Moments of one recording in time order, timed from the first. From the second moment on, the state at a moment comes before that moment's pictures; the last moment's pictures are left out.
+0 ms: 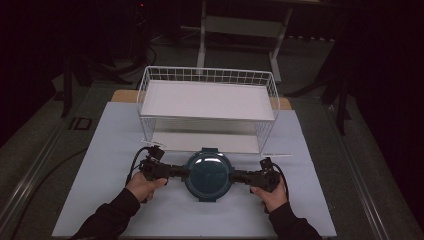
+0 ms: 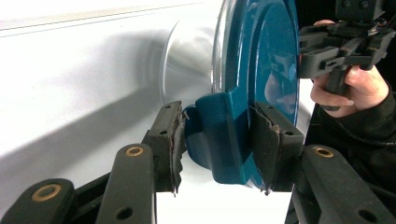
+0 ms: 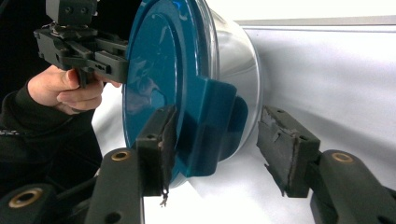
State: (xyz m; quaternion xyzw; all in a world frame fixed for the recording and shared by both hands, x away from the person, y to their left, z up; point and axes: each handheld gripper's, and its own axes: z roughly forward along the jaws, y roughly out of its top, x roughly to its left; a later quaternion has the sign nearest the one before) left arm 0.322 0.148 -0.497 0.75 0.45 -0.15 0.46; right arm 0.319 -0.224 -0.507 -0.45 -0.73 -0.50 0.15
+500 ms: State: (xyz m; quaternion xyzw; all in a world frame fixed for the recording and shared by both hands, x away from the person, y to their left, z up) left arm 0.313 0.146 -0.495 0.76 0.44 -0.13 0.46; right arm 0.314 -0.220 -0.510 -0.44 -0.73 -0.50 0.15
